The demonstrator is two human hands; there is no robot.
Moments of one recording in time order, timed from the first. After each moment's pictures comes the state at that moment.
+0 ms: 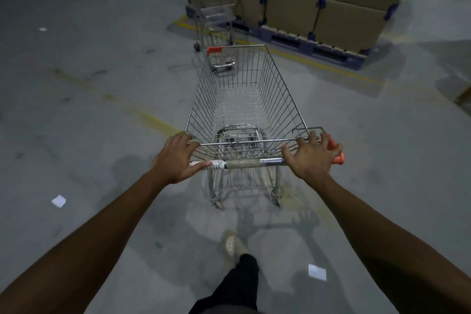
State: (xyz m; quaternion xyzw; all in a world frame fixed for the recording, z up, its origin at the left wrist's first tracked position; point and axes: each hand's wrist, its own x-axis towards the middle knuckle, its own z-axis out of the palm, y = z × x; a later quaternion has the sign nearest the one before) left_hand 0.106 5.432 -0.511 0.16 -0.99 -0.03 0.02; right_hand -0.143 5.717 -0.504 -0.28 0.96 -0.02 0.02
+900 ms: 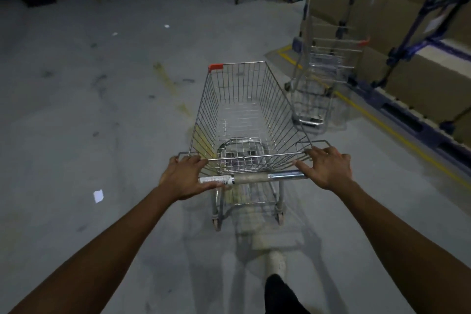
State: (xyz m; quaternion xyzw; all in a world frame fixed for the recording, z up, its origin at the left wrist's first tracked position) left_hand -0.034 5.090 -0.497 0.45 -0.89 -0.02 -0.09; right_hand -0.424 5.206 -0.491 -0.60 0.80 0.03 0.05
